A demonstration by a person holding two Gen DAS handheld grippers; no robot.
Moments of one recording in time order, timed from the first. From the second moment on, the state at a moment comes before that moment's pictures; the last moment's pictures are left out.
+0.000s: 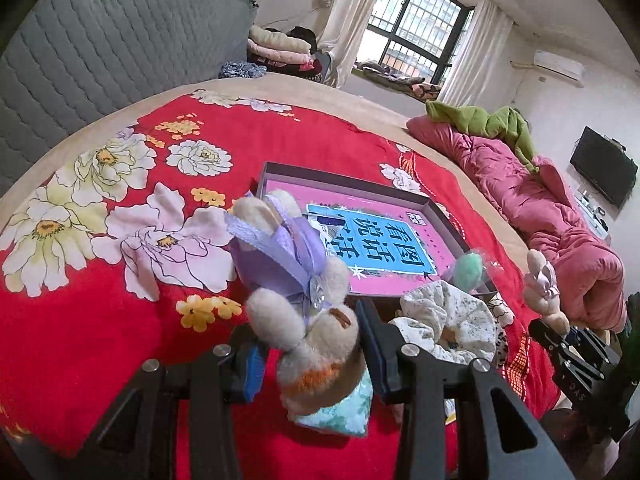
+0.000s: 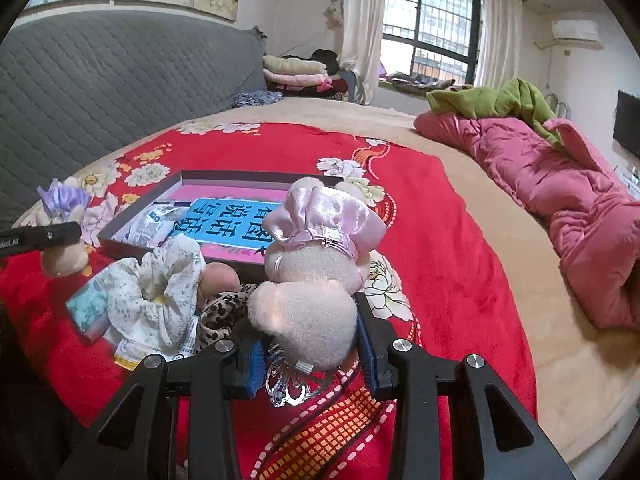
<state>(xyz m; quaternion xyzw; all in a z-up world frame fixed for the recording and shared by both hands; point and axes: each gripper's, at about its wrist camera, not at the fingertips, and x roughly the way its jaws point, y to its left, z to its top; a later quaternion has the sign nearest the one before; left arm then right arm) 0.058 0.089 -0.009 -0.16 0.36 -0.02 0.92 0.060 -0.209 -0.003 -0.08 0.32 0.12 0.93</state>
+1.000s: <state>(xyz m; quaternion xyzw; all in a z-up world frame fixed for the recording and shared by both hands) 0.129 0.108 -0.016 -0.16 0.33 -0.04 0.93 0.113 -0.172 0.030 -0.07 0.30 0.11 0.94</state>
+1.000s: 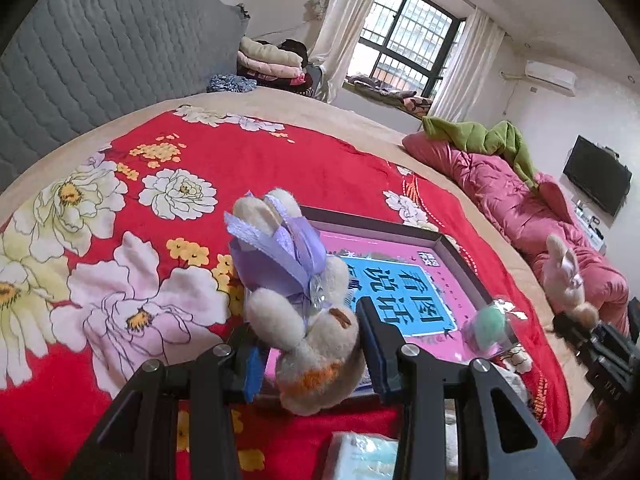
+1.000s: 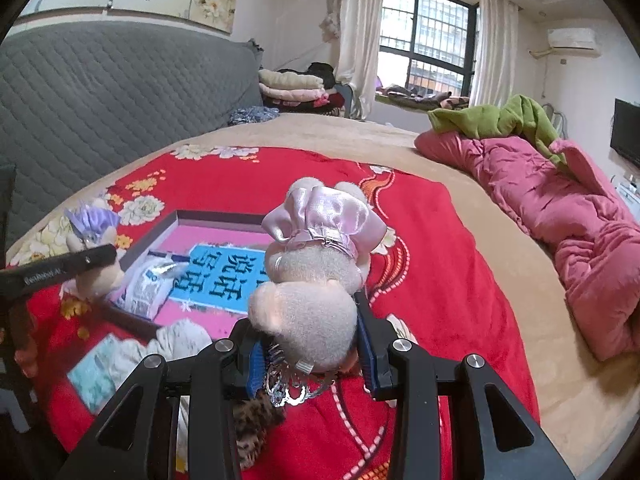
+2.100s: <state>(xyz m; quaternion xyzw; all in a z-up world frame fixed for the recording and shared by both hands) 0.157 0.115 -0.030 -0.19 0.35 -0.09 0.91 0.169 -0.126 0.005 -0.10 0.35 0.15 0.92</state>
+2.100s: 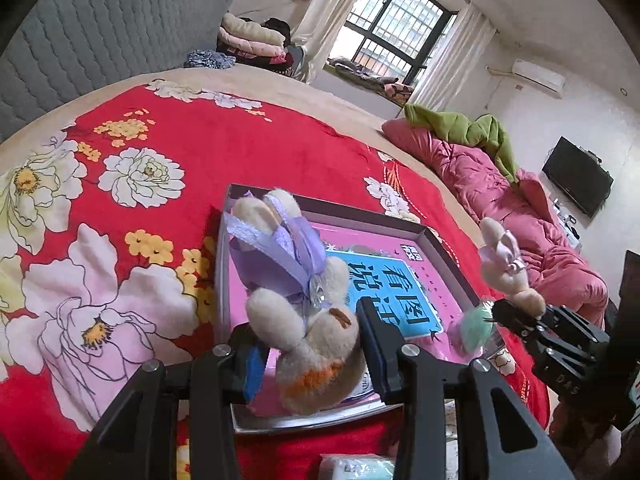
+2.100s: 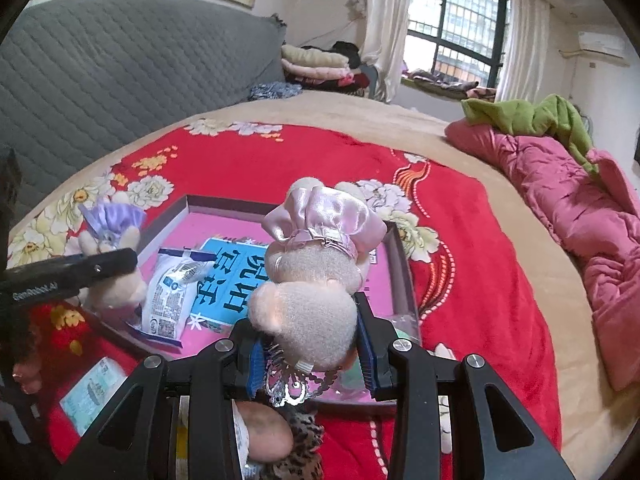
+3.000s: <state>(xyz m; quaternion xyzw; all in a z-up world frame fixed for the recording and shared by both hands) 0.164 0.105 -0.039 -0.18 0.38 -0.11 0.90 0.192 -0.106 -0.044 -0.13 0.44 0.15 0.88</state>
